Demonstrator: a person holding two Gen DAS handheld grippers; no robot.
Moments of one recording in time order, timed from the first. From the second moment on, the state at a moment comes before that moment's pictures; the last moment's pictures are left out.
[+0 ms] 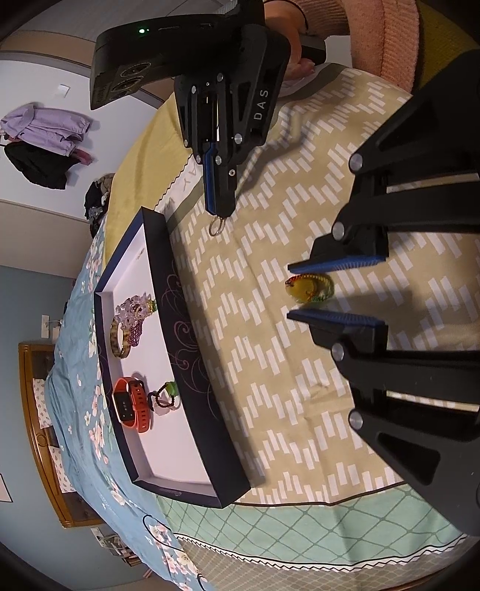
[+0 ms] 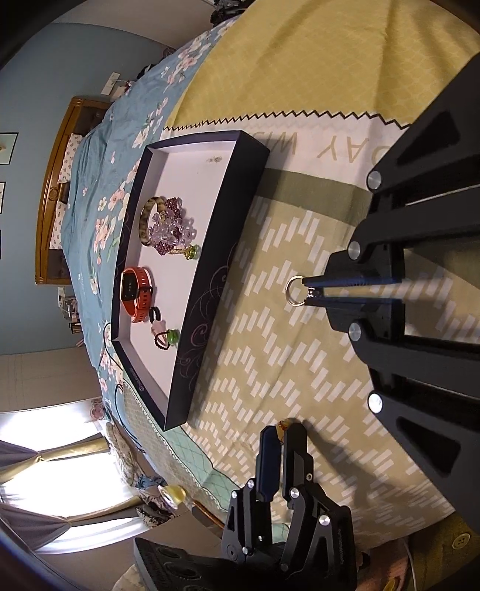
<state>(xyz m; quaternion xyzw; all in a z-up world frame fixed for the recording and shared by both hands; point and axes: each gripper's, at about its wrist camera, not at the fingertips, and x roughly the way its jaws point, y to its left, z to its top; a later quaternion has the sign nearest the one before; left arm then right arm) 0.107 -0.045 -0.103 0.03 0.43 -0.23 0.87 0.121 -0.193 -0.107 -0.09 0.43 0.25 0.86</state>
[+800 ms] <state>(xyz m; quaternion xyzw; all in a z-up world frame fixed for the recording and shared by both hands) 0.109 -0.032 -0.090 0.00 0.40 -0.21 0.89 0.123 -0.201 -0.083 -0.04 0.38 0.27 0.88</state>
